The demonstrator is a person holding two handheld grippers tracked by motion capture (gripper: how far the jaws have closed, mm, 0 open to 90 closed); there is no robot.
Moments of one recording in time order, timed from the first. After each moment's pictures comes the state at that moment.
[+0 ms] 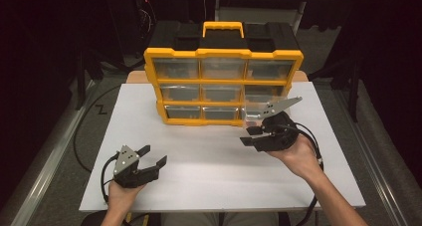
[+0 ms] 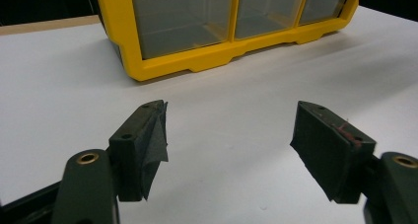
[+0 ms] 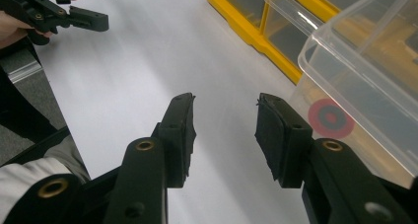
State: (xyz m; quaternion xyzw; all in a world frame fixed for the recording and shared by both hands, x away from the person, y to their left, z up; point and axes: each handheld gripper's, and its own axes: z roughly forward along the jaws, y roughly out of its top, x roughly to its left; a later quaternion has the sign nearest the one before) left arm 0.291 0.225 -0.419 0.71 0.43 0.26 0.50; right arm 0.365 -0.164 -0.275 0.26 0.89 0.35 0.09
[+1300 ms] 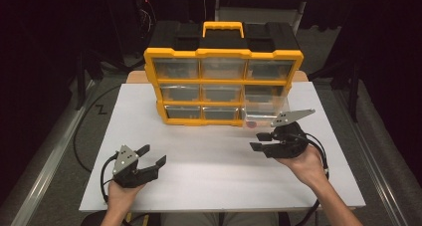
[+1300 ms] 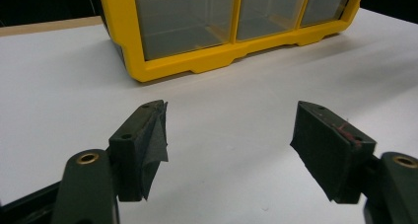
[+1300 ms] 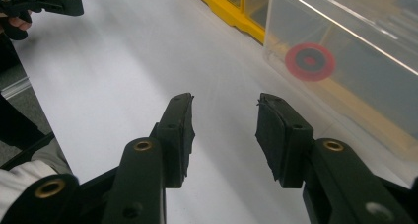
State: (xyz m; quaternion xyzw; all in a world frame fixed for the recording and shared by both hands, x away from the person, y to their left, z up) left arm 0.291 0.226 -0.419 0.71 0.43 0.26 0.50; right arm 0.361 -0.195 -0.304 0.29 0.88 0.37 0.10
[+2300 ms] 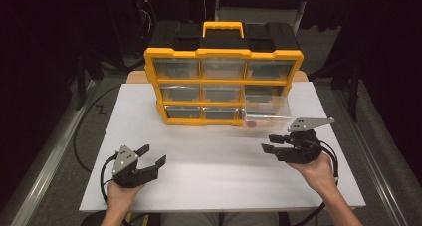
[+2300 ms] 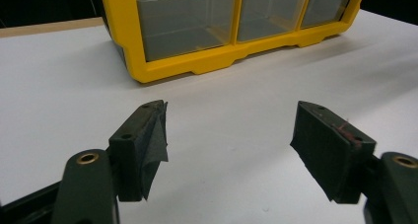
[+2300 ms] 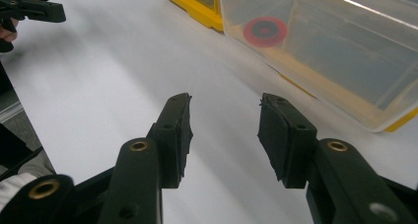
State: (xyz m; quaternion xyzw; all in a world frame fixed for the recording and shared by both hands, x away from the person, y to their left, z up) left arm 0.290 0.227 -0.418 0.71 0.43 0.26 0.50; right arm 0.353 -0.229 -0.318 0.32 0.85 0.40 0.11
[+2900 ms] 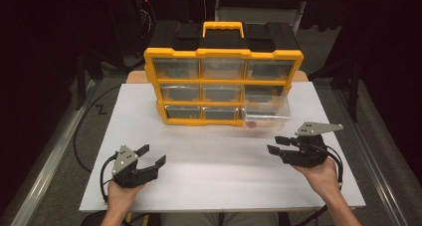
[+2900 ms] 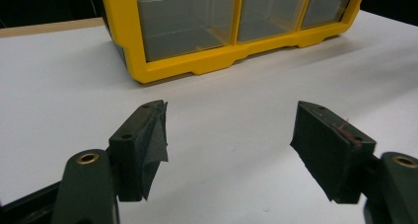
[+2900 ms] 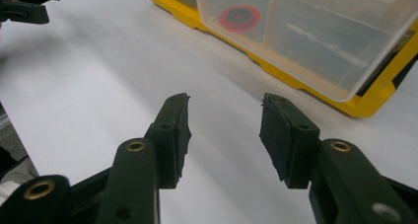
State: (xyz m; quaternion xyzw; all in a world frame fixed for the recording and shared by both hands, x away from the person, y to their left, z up) left arm 0.290 0.227 -0.418 0.71 0.43 0.26 0.50; right arm 0.347 -0.246 -0.328 0.34 0.83 0.42 0.13
